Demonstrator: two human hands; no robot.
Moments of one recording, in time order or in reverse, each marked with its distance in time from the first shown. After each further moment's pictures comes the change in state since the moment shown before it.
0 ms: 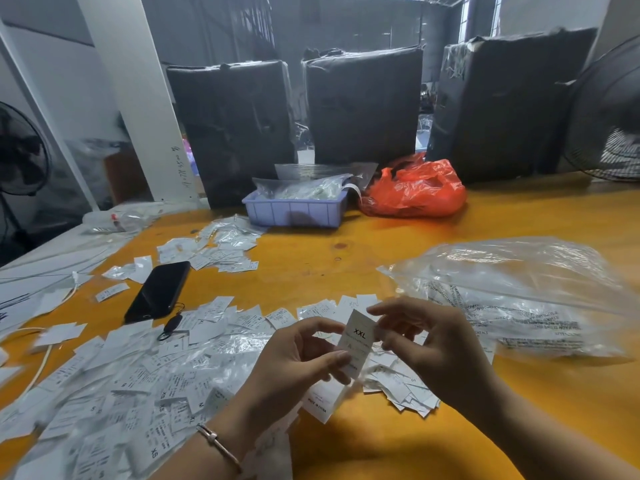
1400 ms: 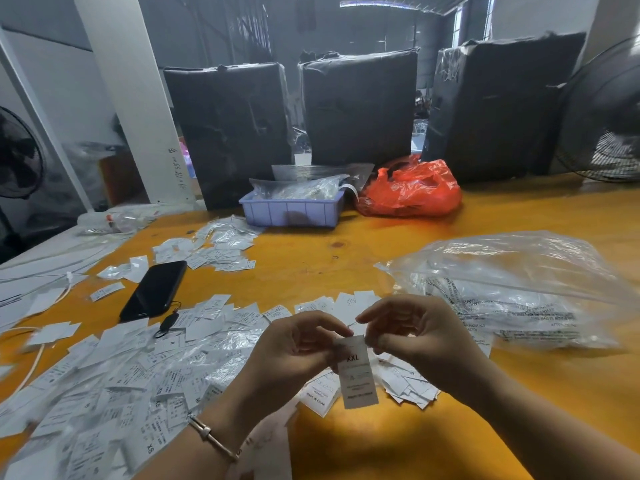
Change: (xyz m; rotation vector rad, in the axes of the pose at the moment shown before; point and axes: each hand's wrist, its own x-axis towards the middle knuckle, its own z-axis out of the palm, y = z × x) left_hand 0.000 -0.002 -0.006 0.067 -0.029 0.124; right_hand 0.001 -0.006 0.001 0.286 -0.158 0.136
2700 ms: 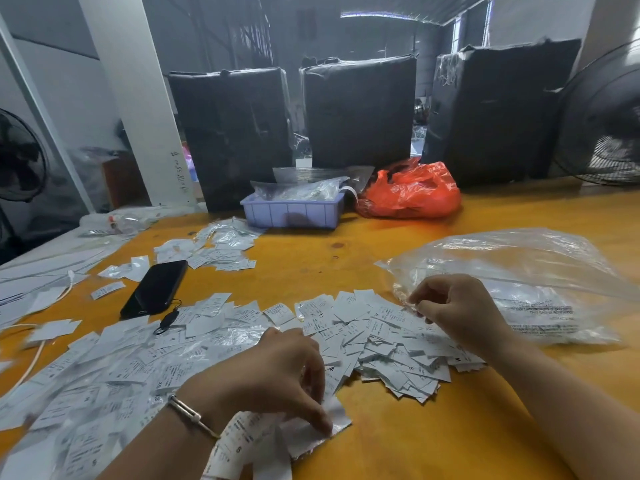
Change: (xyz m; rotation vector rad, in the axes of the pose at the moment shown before) left_hand 0.001 0.002 -0.019 0.886 -0.452 -0.145; right_hand 0.020 0.042 -0.045 -0.492 0.236 0.116
